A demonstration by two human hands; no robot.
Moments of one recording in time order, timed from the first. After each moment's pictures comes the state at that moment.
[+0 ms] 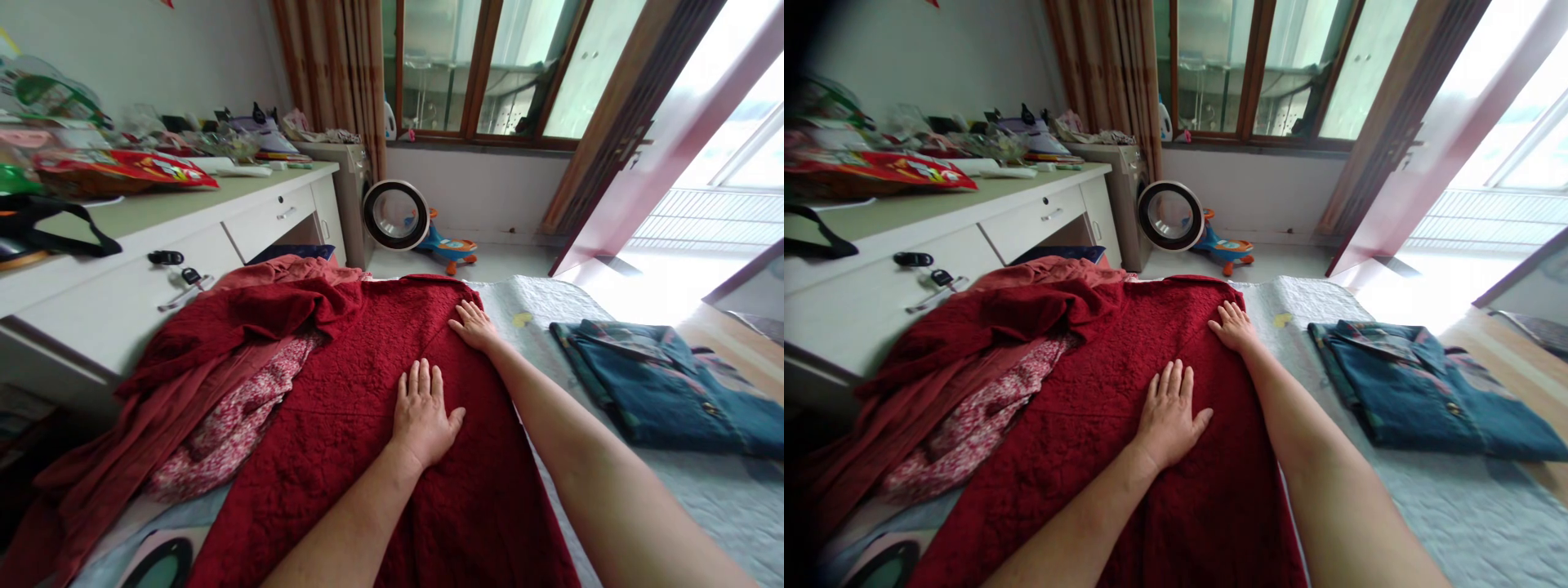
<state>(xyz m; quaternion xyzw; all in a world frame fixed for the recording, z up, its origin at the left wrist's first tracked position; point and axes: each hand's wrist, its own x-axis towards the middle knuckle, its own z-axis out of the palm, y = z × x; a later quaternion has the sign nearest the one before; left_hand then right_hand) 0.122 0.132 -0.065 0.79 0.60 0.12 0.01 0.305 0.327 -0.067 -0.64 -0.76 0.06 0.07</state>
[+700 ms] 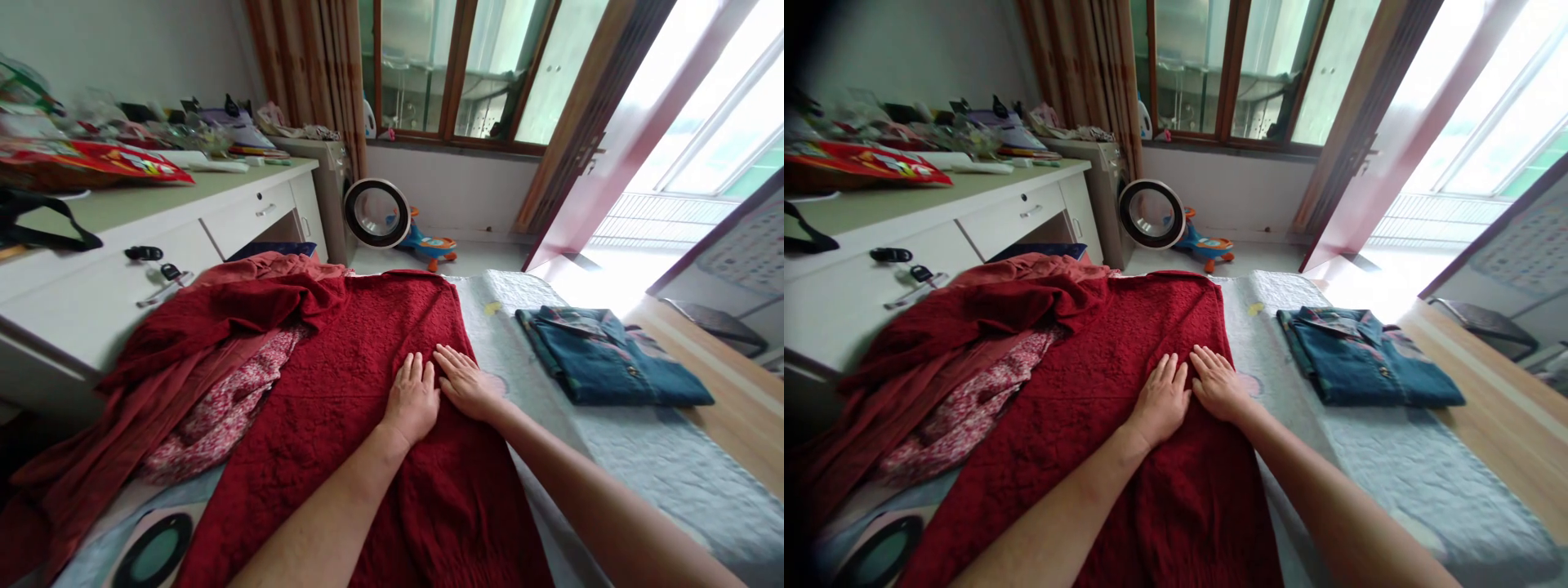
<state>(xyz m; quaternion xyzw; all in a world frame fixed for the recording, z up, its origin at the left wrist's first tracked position) 0.129 0.122 -0.054 0.83 0.54 0.13 0.04 0.294 0.146 -0.053 -0.54 -0.83 0.11 0.08</state>
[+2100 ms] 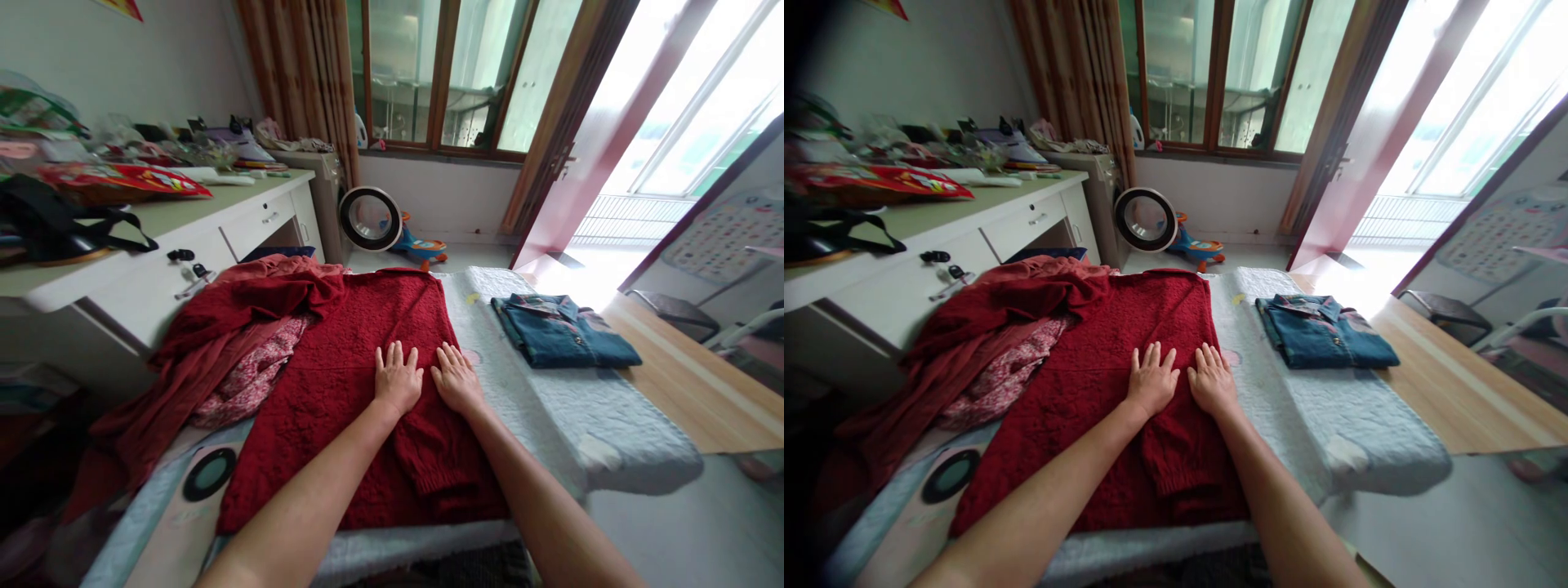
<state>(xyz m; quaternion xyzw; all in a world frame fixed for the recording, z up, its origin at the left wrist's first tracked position) 0.125 0.081 -0.037 0.80 0.59 0.12 0.00 0.281 0.079 -0.051 -0.68 -0.73 0.04 0.11</state>
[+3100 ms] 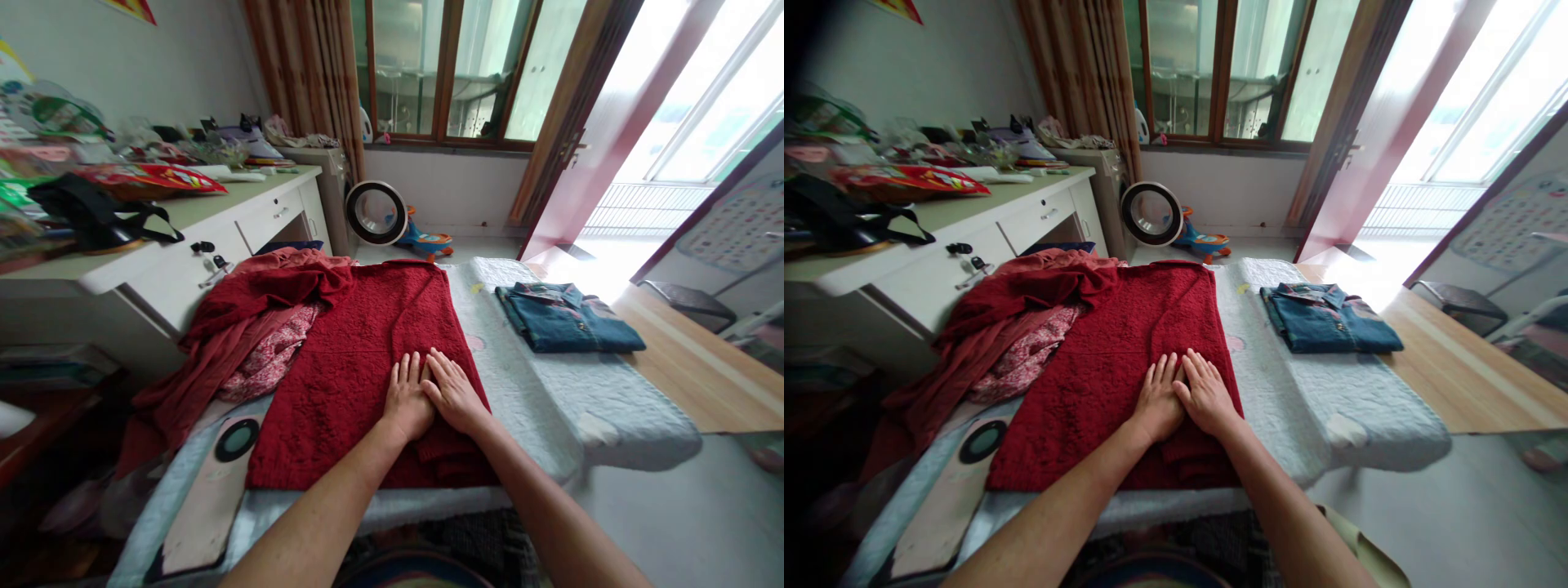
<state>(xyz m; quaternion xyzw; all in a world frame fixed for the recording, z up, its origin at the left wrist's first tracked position) 0.122 0.018 -0.055 0.84 0.54 0.09 0.03 0.261 0.018 -0.039 -0.57 -0.79 0.11 0.19</state>
